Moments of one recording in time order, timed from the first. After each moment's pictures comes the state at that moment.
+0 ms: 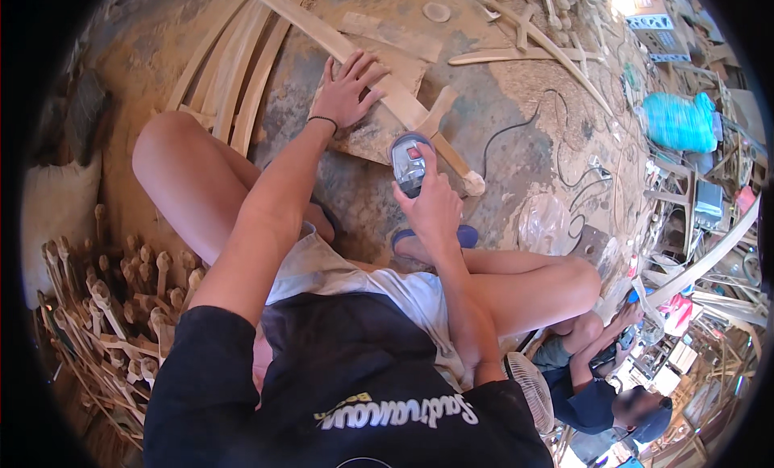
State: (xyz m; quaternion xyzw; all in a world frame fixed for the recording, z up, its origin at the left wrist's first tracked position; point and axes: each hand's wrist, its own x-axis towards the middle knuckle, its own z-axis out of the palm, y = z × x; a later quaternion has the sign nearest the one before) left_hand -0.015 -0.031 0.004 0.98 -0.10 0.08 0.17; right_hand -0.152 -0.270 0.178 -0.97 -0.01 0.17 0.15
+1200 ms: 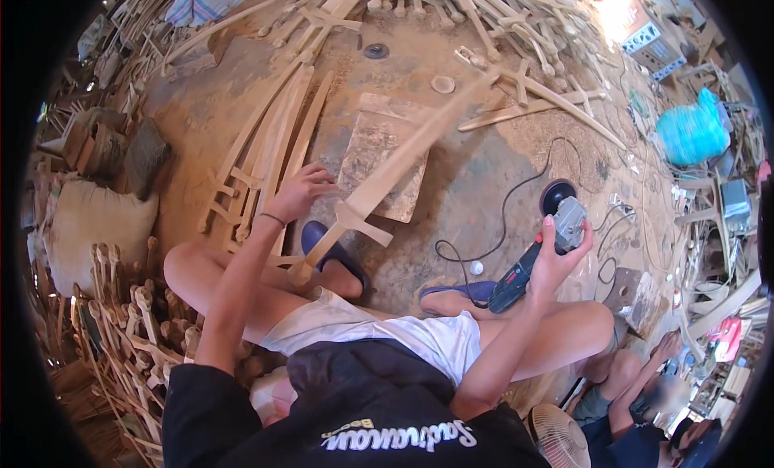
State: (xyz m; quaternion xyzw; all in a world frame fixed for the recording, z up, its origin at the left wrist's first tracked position) left_hand -0.113 0.088 0.133 0.93 -0.31 -0.03 0.22; right_hand -0.142 -0.444 0.233 -0.72 0.21 -0.24 0.62
